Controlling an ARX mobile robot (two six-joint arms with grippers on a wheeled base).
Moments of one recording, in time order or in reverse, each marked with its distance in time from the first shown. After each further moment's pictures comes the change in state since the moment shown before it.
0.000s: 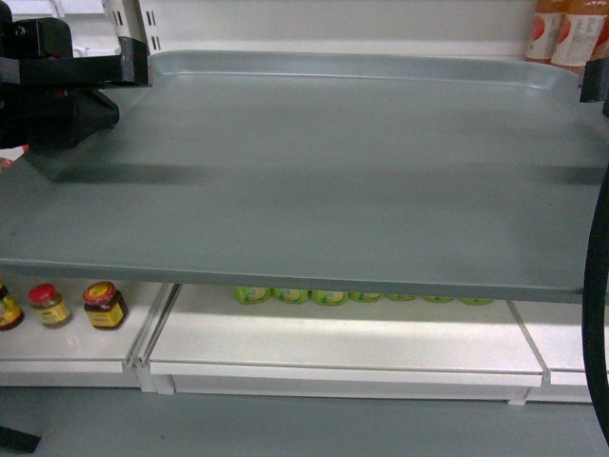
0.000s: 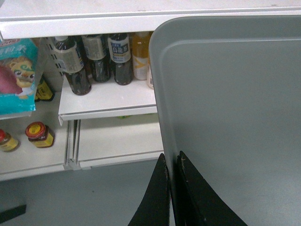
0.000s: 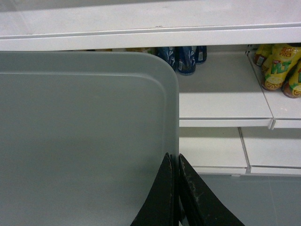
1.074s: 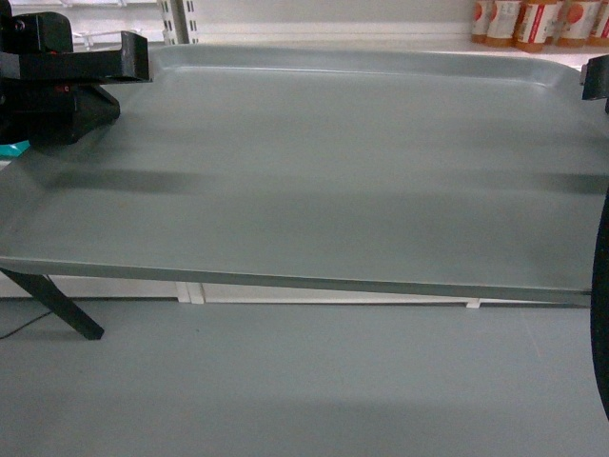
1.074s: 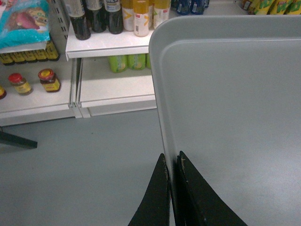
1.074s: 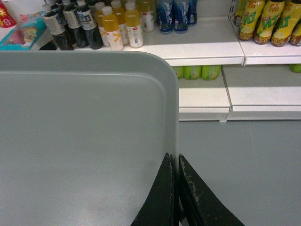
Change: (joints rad) left arm -0.001 0.000 0.000 0.007 -0.001 0.003; right arm 0.000 0.000 0.000 0.002 0.003 0.000
